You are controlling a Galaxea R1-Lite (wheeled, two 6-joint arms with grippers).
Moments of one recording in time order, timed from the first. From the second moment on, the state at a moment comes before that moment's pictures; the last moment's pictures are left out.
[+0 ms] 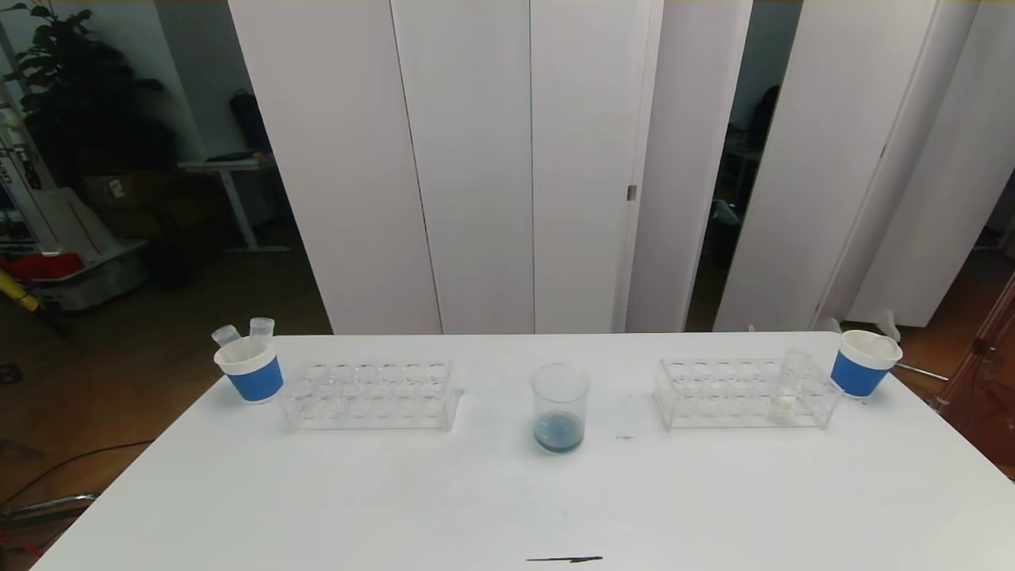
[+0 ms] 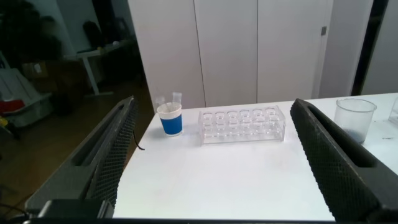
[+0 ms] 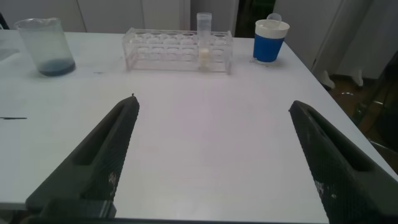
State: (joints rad) left arm -0.01 0.14 -0.48 0.13 0.06 0.12; right arm 0.00 0.00 -0.01 0.02 0.00 0.00
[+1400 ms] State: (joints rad) left arm 0.00 0.00 0.00 0.00 0.00 0.01; right arm 0.00 0.00 -0.01 0.02 0.00 0.00
